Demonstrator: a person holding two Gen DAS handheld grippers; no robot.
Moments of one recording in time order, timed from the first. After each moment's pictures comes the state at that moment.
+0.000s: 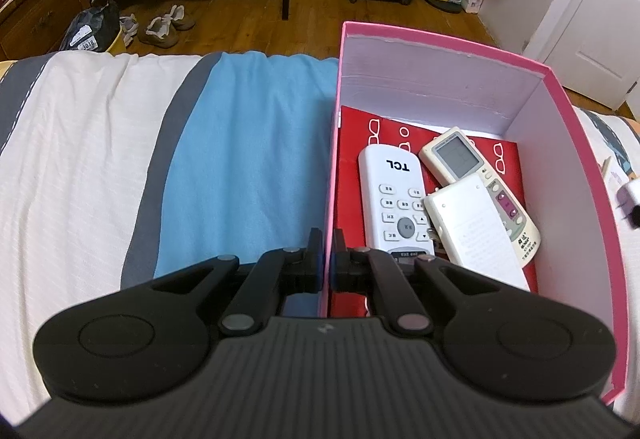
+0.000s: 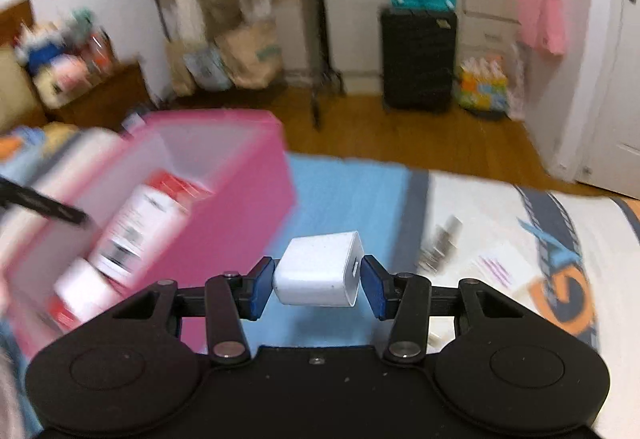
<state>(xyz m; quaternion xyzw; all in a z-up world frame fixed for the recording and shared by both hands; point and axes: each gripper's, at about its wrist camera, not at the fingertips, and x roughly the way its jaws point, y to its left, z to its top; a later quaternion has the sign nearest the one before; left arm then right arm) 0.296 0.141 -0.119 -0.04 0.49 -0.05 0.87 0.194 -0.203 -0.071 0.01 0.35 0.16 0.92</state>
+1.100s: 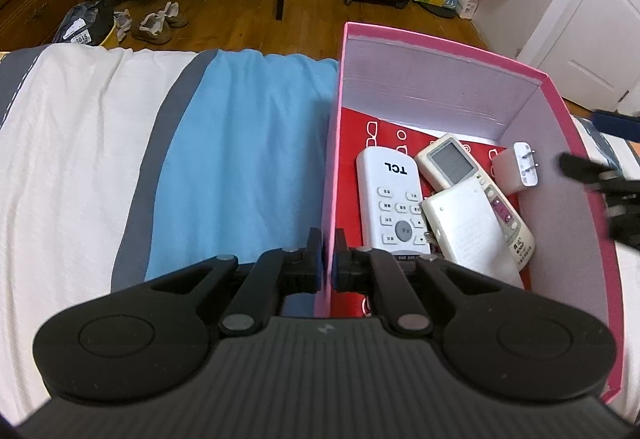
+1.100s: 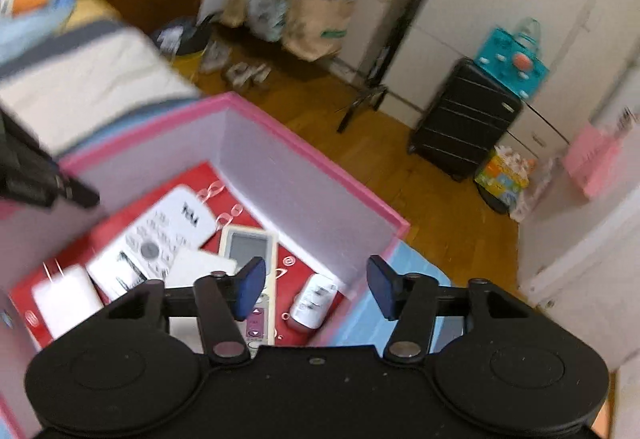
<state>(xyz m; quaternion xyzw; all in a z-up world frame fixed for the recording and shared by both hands) 0.297 0.149 -0.124 -0.06 0.49 -0.06 0.87 0.251 -0.061 -0.042 -0.23 0.35 0.17 0.89</state>
